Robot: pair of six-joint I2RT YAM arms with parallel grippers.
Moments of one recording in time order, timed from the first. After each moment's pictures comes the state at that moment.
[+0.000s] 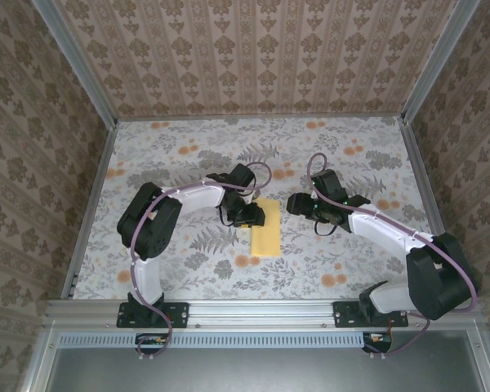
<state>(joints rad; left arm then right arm) -0.72 1.94 1.23 -0.58 0.43 -0.51 0.41 1.36 0.77 -0.32 -0.11 0.66</state>
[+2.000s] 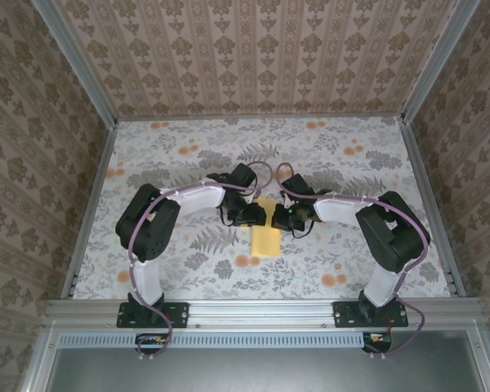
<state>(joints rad) -0.73 1.87 1.23 -0.60 0.37 -0.49 0.53 1.76 0.91 -0.30 -0.32 0.73</state>
